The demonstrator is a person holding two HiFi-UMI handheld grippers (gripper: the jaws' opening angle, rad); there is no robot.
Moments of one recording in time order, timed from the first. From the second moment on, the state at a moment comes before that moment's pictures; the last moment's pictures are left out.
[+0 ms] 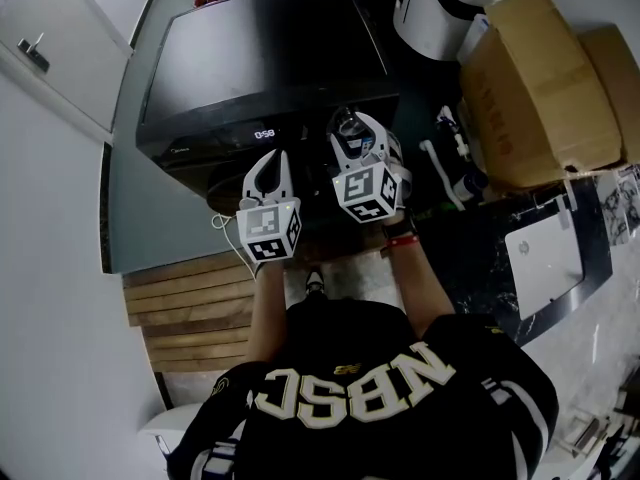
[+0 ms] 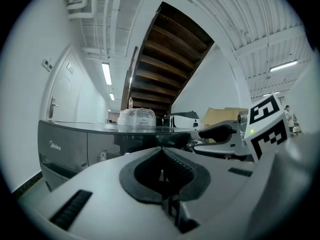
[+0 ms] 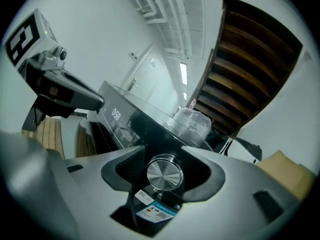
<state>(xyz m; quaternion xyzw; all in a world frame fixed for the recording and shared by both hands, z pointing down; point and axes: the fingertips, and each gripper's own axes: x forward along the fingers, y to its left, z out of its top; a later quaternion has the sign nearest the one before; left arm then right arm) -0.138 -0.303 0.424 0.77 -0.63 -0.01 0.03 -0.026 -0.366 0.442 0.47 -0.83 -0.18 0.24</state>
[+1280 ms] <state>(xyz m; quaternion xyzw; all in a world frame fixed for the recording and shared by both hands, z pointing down) -0.146 -0.324 0.429 0.78 -0.62 -0.02 0.04 -0.026 -0.381 0.449 0.48 -0.81 -0.19 0.27</state>
